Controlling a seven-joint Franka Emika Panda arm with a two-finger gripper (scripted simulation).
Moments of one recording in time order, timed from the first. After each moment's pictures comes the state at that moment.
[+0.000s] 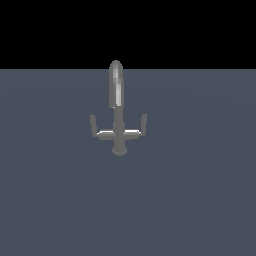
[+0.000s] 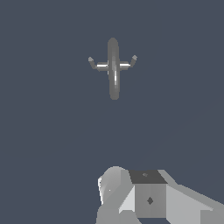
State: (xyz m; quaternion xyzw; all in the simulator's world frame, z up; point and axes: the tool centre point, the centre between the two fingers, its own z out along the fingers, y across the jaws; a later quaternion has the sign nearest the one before) arm -0.264 0.005 0.504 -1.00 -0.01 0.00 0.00
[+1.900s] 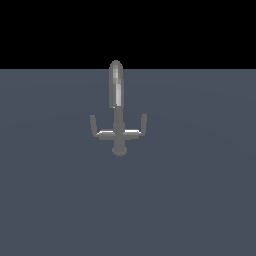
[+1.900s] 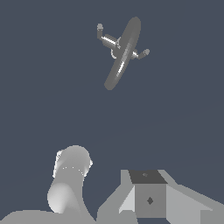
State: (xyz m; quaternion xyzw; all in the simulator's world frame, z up) arm -0.230 0.000 0.486 -0.97 -0.21 0.09 -0.09
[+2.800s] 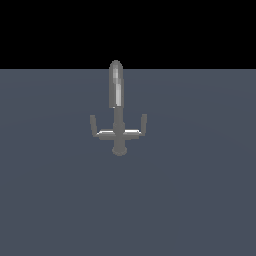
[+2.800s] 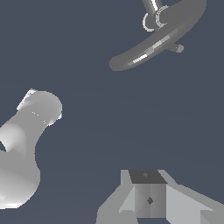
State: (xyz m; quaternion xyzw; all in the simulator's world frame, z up) arm -0.175 -0.006 0.454 -0.84 -0.46 0.25 -0.15
